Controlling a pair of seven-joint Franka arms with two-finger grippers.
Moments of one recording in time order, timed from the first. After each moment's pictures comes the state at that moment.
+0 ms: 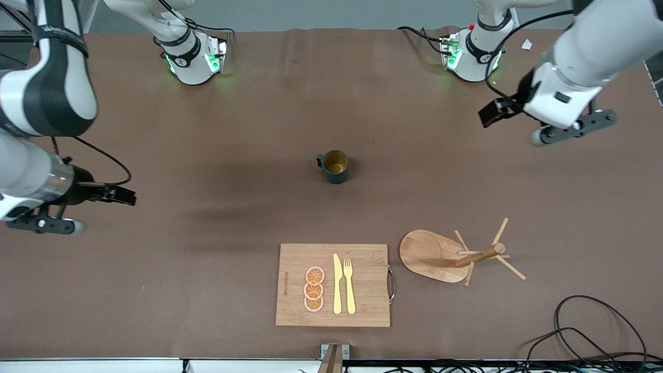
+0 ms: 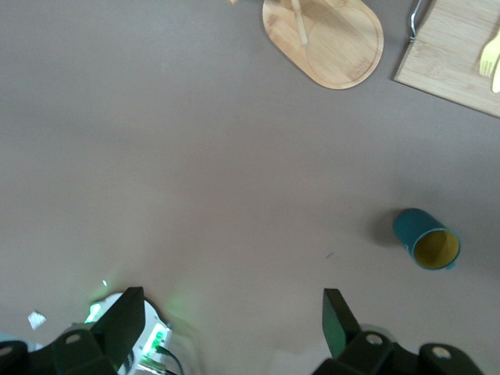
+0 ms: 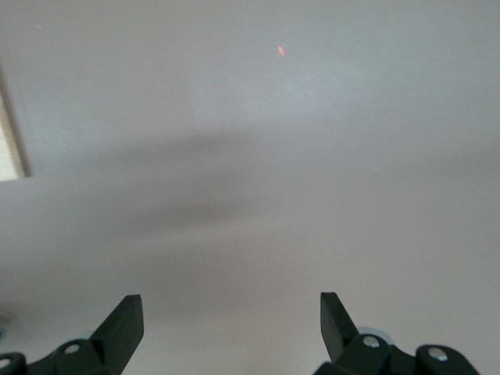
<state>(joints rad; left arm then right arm) -0.08 0.09 -0.31 -1.45 -0.02 1.37 -0.72 0.05 0.32 -0.05 -1.43 0.02 1.63 0.13</state>
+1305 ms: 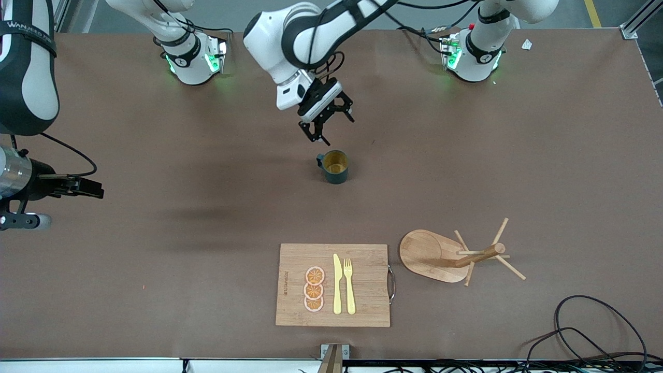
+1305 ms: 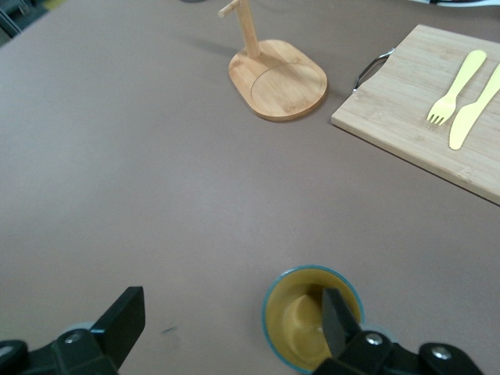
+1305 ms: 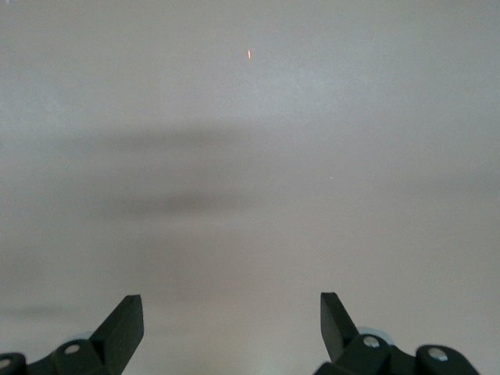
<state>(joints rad) -1.00 0.72 -0.23 -1.29 0.73 1.49 -2.01 -0.02 0.32 -0.02 -1.39 -0.04 1.59 -0.01</state>
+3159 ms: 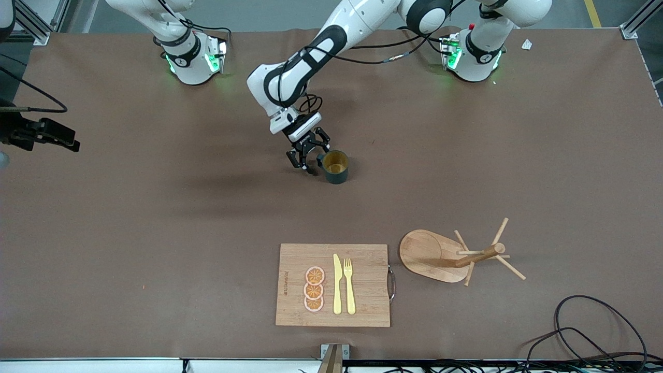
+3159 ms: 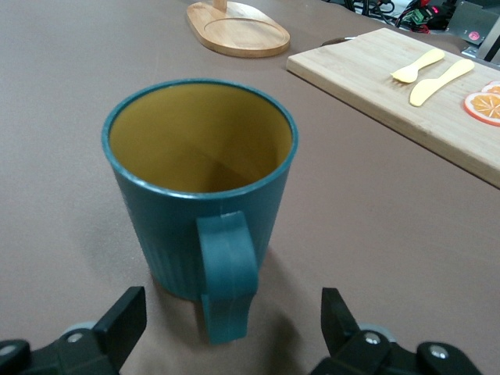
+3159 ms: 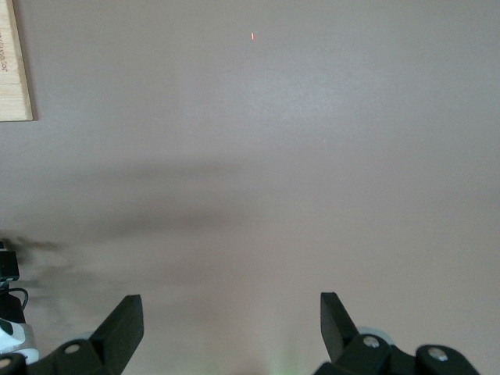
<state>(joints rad) -1.28 1.14 0.08 -1.05 0.75 1.71 -2.40 -0.02 0.06 -0.02 -1.49 -0.02 1.48 -0.01</state>
